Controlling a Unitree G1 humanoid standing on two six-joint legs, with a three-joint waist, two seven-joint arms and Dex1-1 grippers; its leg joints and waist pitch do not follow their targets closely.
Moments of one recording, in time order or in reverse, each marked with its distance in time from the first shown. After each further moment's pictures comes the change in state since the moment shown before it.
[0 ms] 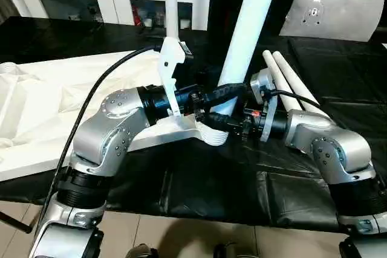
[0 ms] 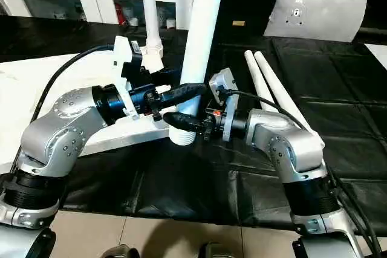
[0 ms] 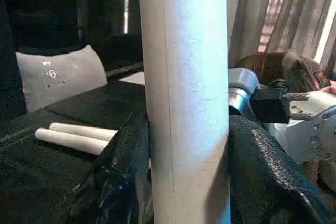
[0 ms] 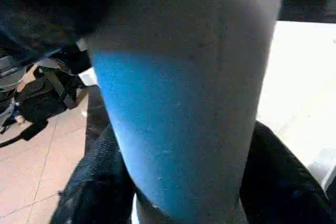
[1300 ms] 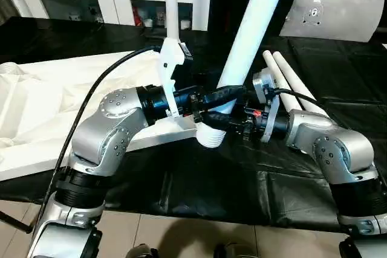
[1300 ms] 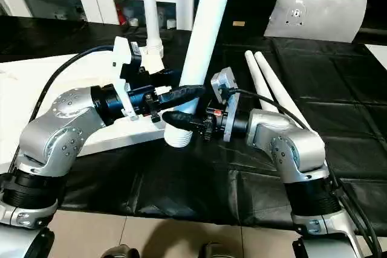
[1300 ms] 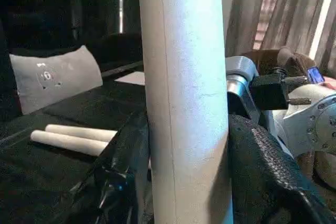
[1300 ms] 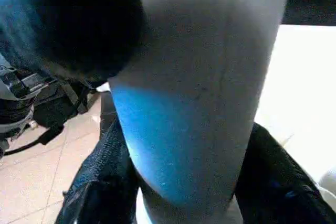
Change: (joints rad) left arm -0.001 0.007 0.000 0.000 0.004 -0.005 -0.028; right arm 0.005 -0.001 -0.024 -0.024 0.040 0.039 0.008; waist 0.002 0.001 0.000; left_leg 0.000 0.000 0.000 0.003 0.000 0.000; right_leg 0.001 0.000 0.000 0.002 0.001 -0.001
